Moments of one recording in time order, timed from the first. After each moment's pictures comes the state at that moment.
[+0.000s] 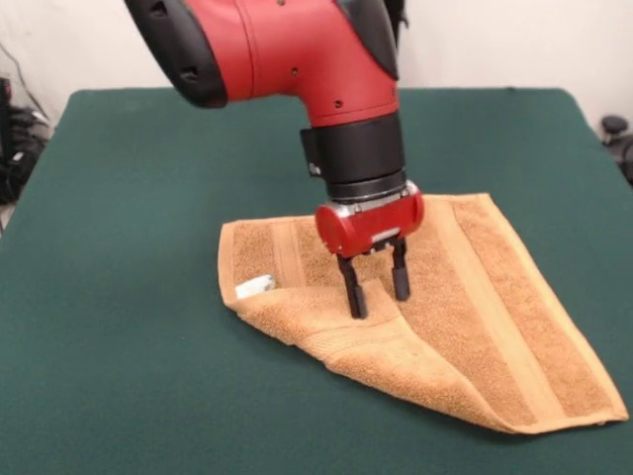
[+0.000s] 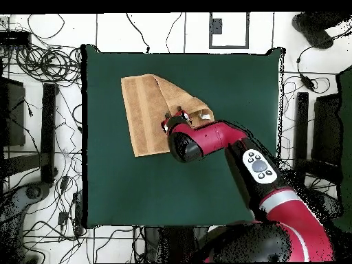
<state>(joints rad) -0.53 -0.37 0.52 1.53 -0.87 0.17 1.57</state>
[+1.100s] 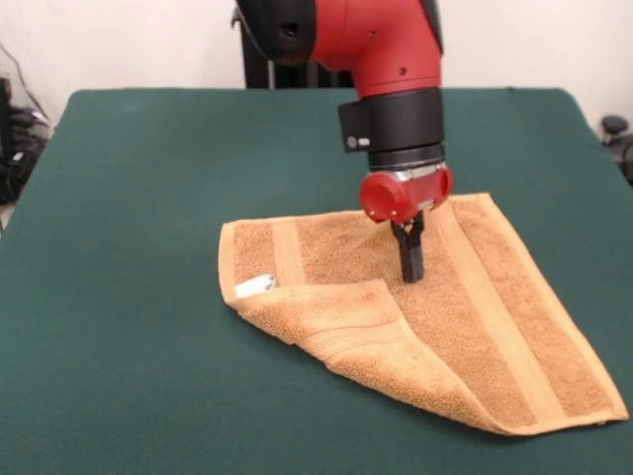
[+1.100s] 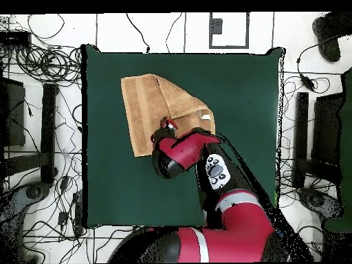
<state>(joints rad) -0.25 -0.42 0.22 1.56 -0.93 -0.05 1.57</state>
